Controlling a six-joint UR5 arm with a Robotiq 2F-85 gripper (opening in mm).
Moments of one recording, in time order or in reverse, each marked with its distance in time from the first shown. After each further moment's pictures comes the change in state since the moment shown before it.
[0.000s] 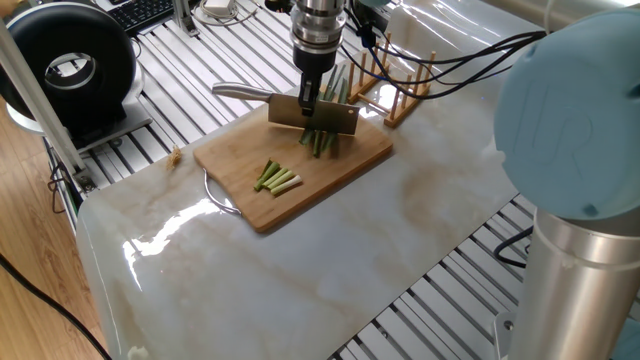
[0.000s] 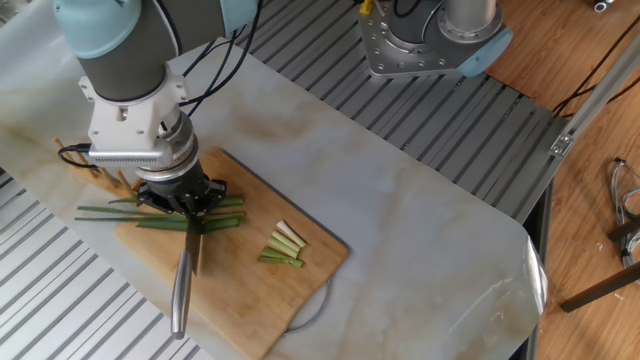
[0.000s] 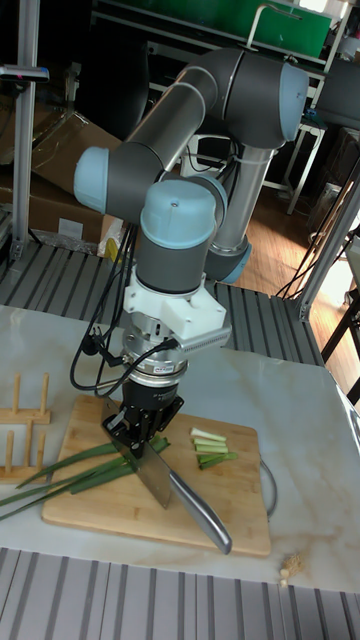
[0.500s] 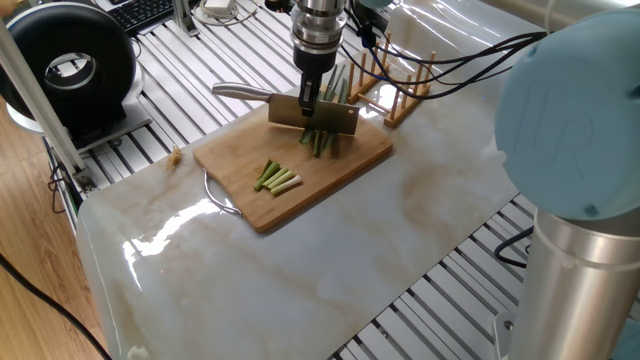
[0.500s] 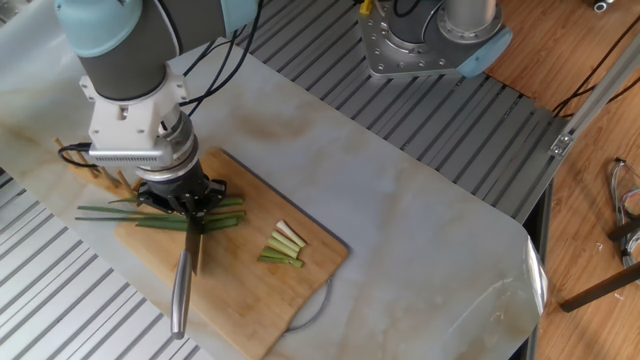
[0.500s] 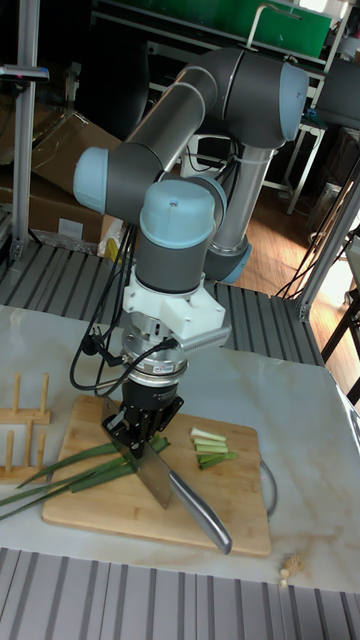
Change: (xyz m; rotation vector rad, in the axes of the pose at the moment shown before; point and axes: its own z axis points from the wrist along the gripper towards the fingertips) arm 0.001 -0.002 0.000 0.006 -0.002 -0.003
